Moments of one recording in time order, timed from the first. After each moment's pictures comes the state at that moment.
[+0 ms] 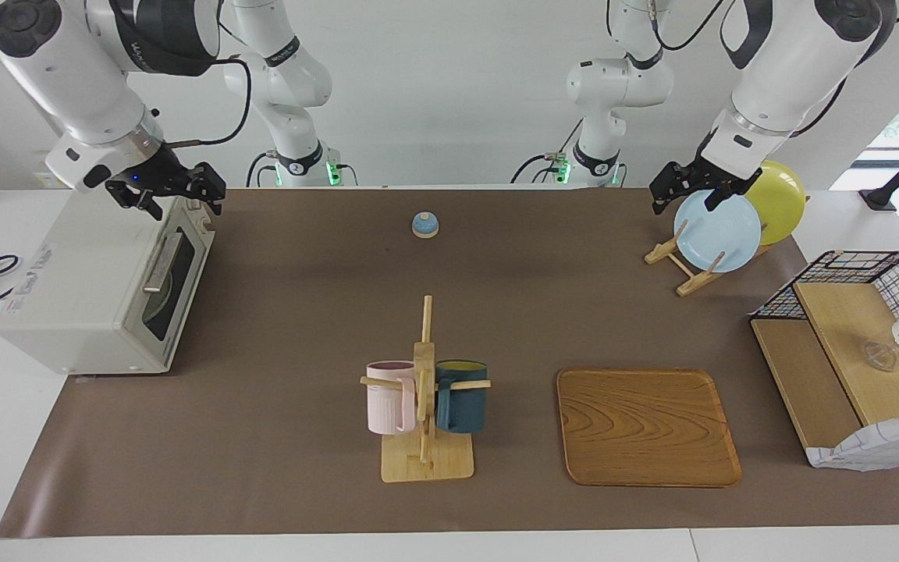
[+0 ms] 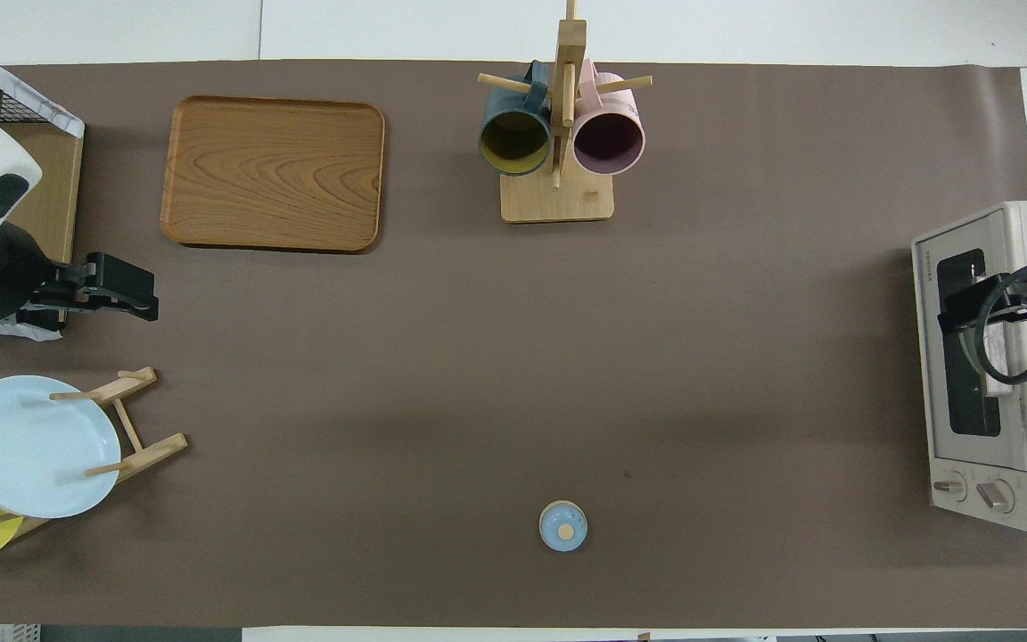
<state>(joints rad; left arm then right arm) -0.10 -0.03 -0.05 -1.64 -0.06 1.50 -0.18 -0.21 -0.01 0.15 -1.66 -0.01 1.47 -0.15</state>
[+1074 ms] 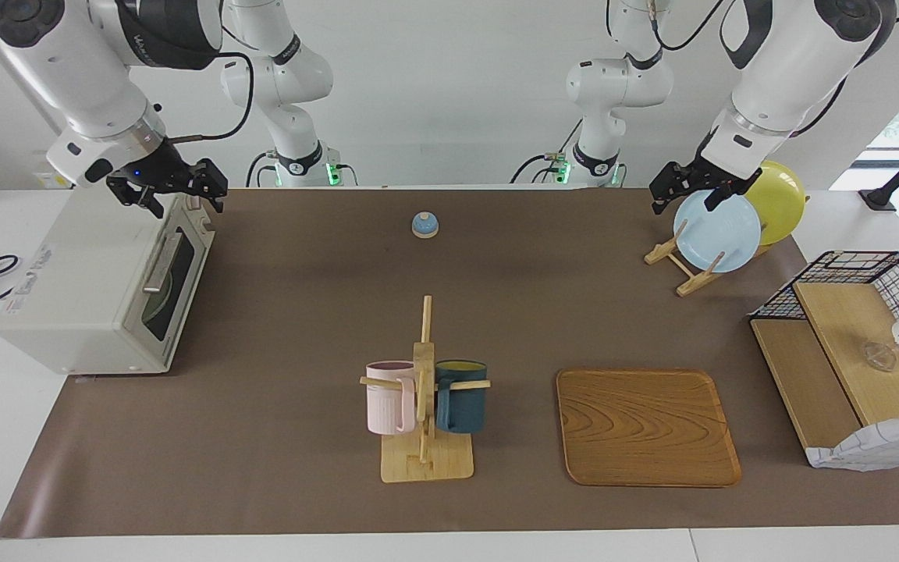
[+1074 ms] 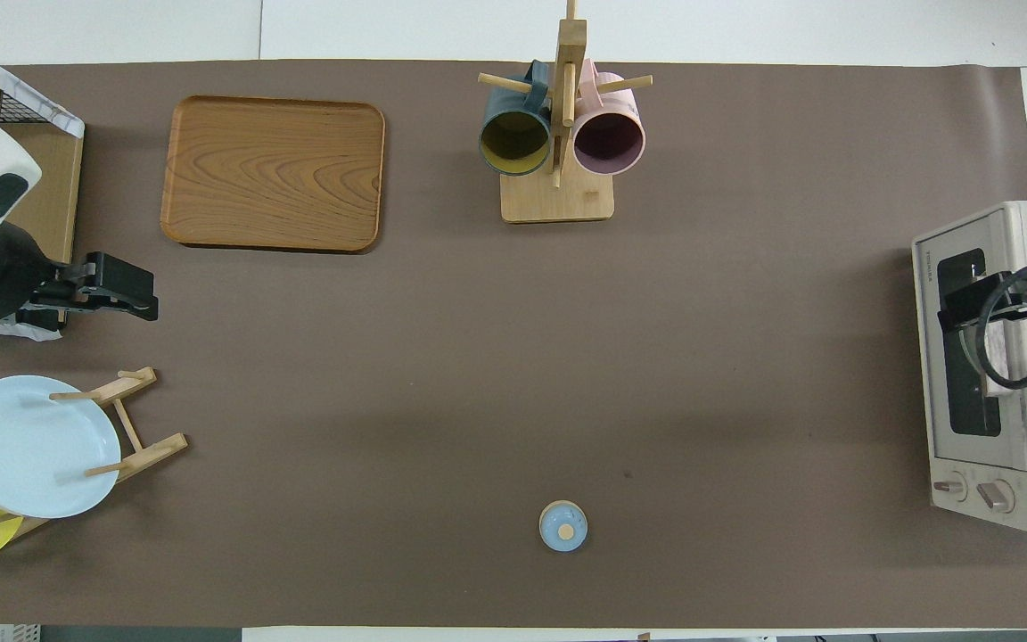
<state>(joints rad) -0.10 -0.03 -0.05 -1.64 -0.06 1.50 -0.18 0.15 -0.02 -0.22 -1.65 -0.01 1.48 -0.14</state>
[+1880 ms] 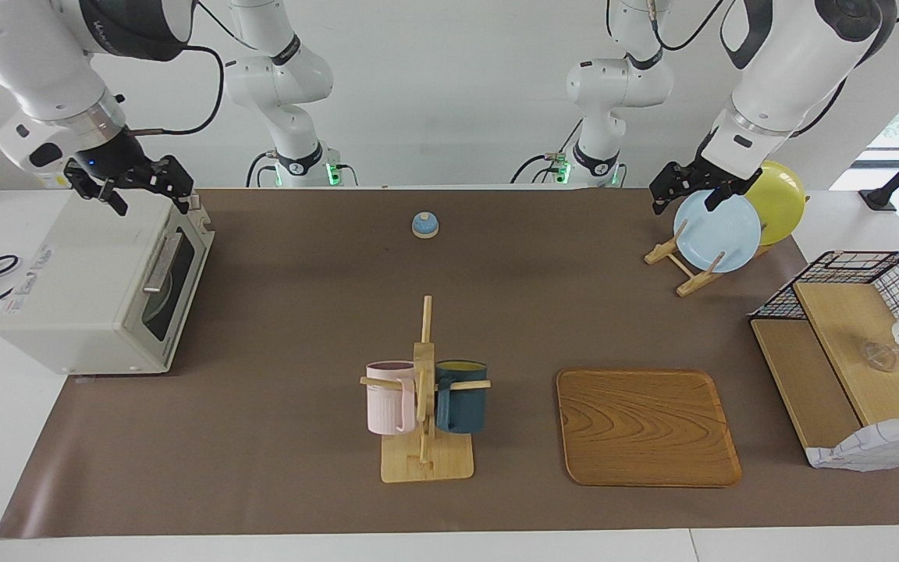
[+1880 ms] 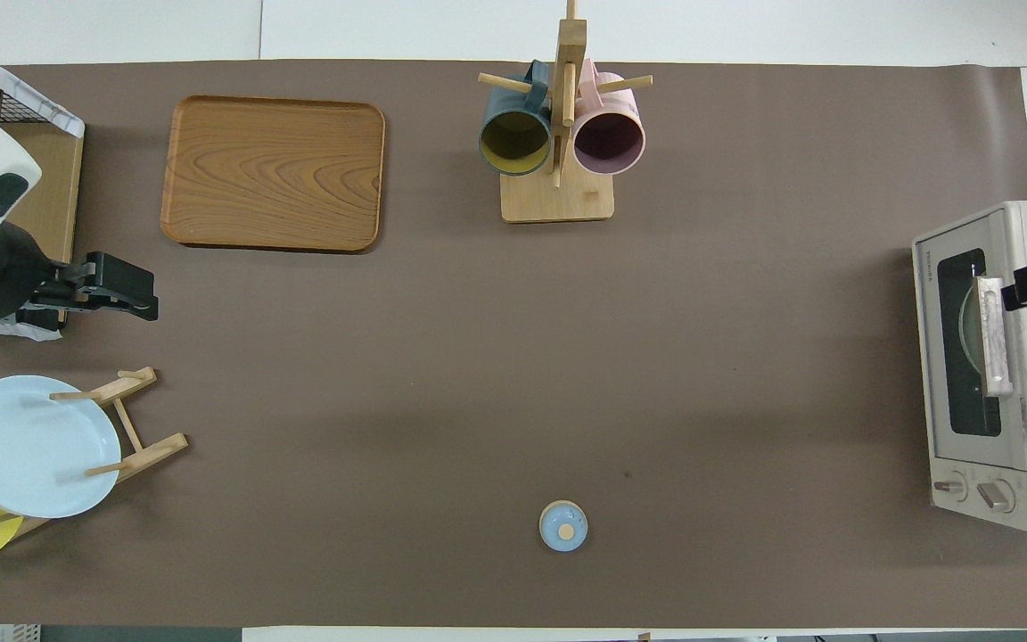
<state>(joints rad) -0.10 -0.03 -0.05 -1.64 -0.06 1.50 -0.18 0.07 -0.02 -0.23 -1.61 -0.02 1.51 -0.14</state>
